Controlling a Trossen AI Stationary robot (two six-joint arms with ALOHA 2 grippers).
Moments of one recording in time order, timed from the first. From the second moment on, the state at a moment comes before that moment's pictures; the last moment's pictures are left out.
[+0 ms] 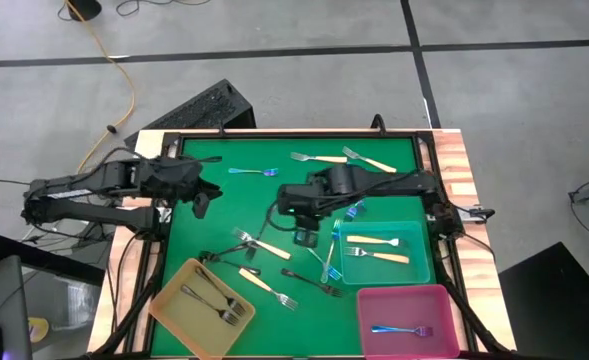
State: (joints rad) left arm 0.12 0.77 0.92 -0.85 -0.14 -0.60; right arm 0.12 2.09 2.36 -1.50 0.14 0.30
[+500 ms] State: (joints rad) left arm 0.19 1.16 0.93 -0.66 -0.17 -0.41; right arm 0.36 1.95 2.33 -1.57 0.13 0.47
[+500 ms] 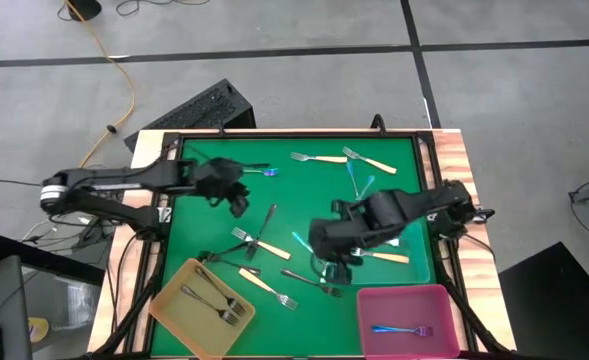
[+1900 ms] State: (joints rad) left arm 0.65 1.82 1.27 -0.76 0.00 0.59; right arm 0.41 1.95 2.33 -1.57 0.37 0.73
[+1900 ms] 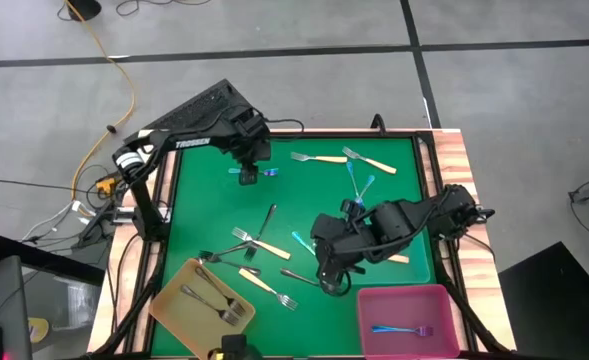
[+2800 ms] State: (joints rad) left arm 0.62 1.90 1.38 -0.91 -0.10 0.50; right arm 0.40 1.95 2.33 -1.57 0.37 0.72
